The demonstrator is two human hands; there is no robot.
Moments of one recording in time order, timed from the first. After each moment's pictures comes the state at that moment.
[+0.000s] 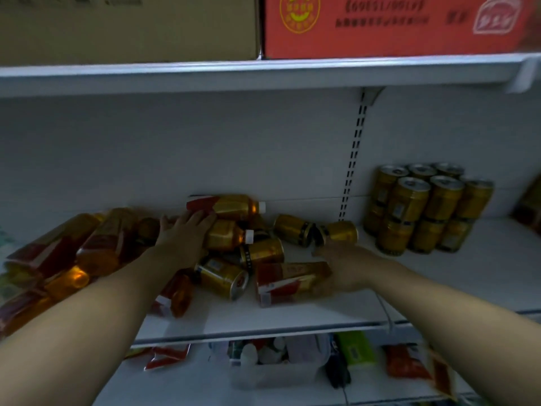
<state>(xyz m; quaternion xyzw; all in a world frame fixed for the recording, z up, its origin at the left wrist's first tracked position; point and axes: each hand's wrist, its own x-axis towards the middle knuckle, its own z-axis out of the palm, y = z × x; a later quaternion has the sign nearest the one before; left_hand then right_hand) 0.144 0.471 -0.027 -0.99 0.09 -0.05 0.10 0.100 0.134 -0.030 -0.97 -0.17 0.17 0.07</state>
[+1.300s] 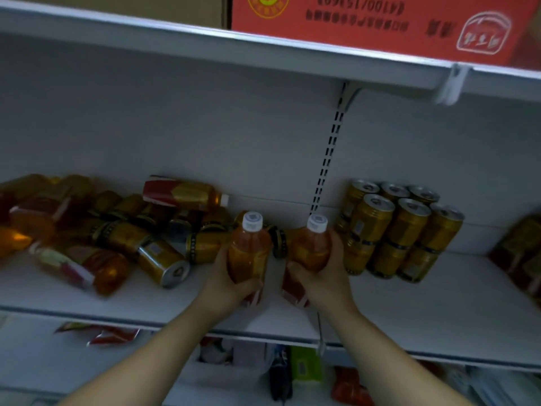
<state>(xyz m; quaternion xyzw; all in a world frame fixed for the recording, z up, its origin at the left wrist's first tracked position) 0.059 0.270 -0.080 -0.77 -0.01 -0.04 -0.63 0.086 0.075 -0.073 -0.79 -0.06 -0.12 0.59</state>
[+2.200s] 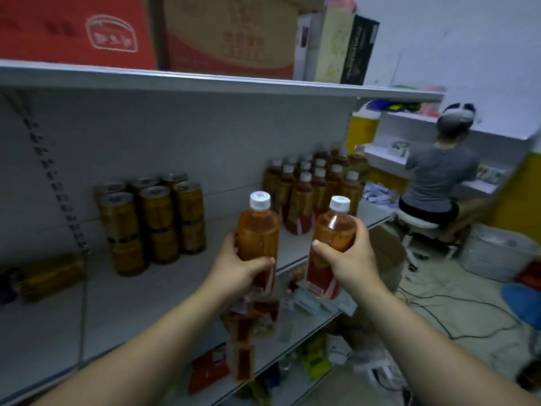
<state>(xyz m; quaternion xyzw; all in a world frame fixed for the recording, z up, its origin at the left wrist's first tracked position) -0.004 -0.108 -0.022 -0.71 0.21 0.12 -0.66 -0.108 -0.294 -0.013 -0.74 0.25 -0.34 0.52</state>
